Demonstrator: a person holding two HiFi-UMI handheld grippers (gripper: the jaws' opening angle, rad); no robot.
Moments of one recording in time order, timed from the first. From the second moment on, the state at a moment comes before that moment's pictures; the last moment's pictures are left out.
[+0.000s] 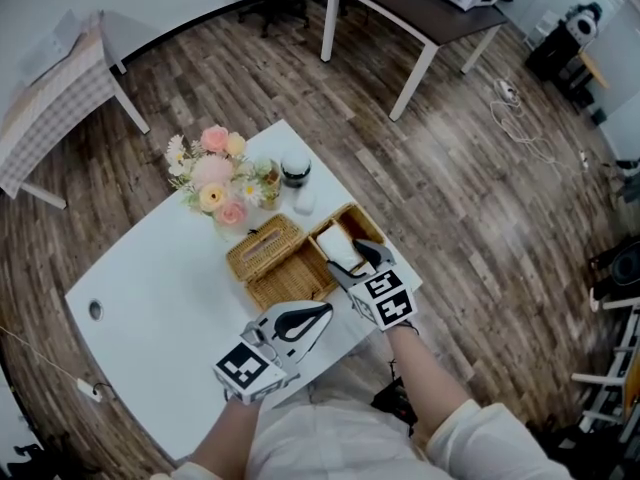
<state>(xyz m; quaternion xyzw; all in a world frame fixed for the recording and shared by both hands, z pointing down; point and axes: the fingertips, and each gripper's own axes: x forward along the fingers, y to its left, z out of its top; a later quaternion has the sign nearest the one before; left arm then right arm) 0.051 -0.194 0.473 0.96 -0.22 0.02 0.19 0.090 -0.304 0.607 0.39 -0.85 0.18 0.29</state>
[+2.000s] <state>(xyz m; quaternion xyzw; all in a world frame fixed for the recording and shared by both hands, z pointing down) 0.048 -0.190 0.461 0.96 -0.22 0.01 0.18 0.092 -0.306 0.582 0.40 -0.83 0.15 0.36</state>
